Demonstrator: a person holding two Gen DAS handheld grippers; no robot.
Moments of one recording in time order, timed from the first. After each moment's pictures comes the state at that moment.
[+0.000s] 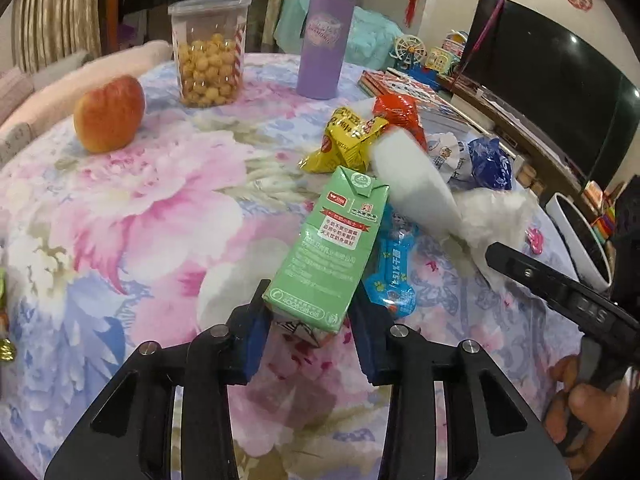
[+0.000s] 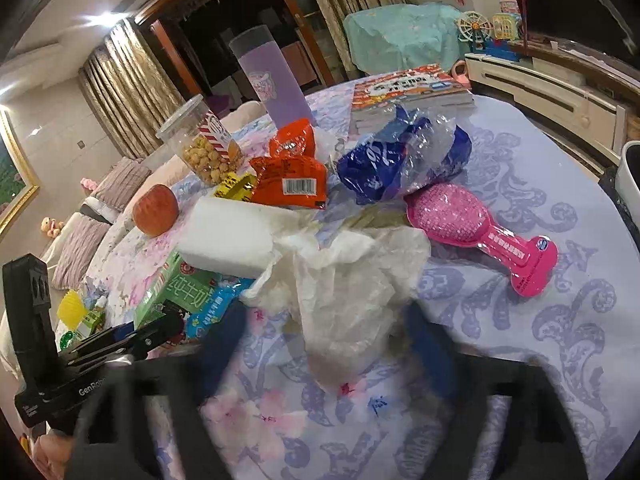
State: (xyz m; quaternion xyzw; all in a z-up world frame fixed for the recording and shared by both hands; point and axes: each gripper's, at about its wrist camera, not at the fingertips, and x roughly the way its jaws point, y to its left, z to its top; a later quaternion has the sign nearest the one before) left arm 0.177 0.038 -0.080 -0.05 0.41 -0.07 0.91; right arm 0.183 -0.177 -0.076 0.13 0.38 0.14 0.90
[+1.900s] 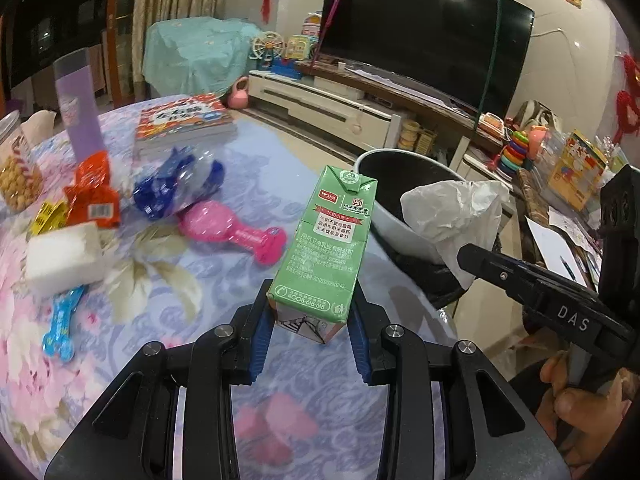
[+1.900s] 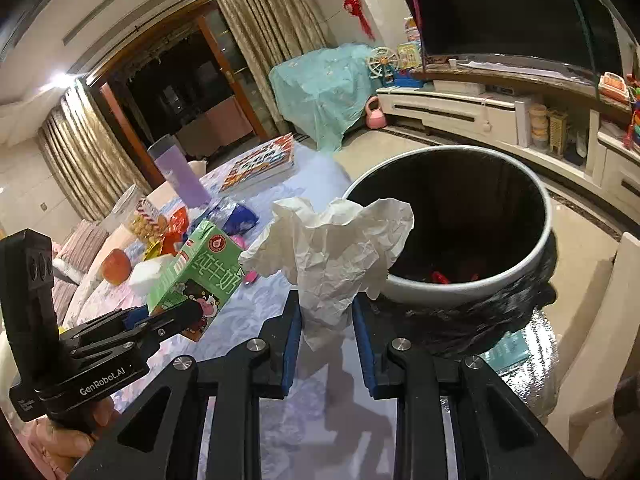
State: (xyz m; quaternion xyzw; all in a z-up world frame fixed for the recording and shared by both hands) left arm 0.144 -0.200 -0.031 0.03 0.38 -0.26 0.89; right arm 0.075 -0.360 -0.038 0.18 0.32 0.03 0.93
